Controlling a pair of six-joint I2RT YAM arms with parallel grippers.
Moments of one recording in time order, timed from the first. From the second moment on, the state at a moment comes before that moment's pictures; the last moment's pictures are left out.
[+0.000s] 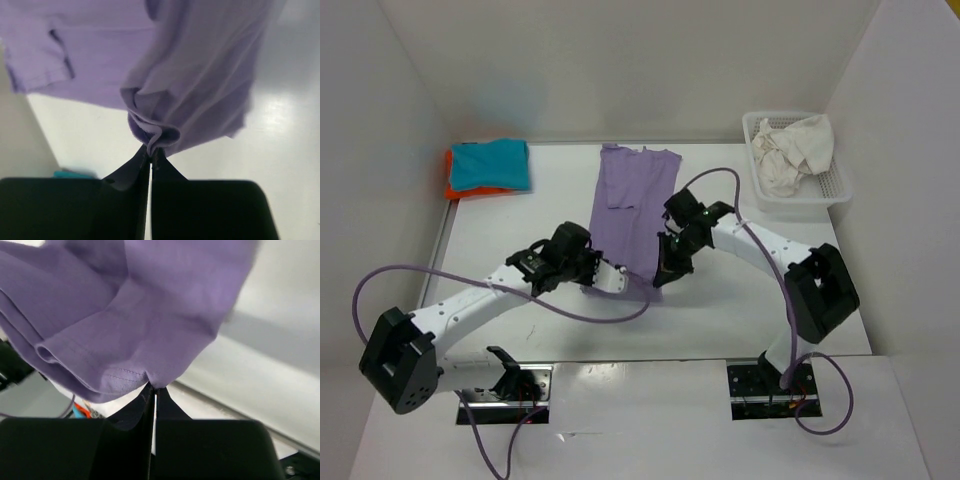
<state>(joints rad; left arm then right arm) -0.67 1.19 0.78 -0.48 0.06 1.17 0.64 1.60 1.13 -0.77 -0.43 0.68</state>
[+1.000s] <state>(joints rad) -0.43 1.81 1.17 -0.08 0.01 1.18 0.29 2.27 1.90 -0.91 -0.54 0.37</state>
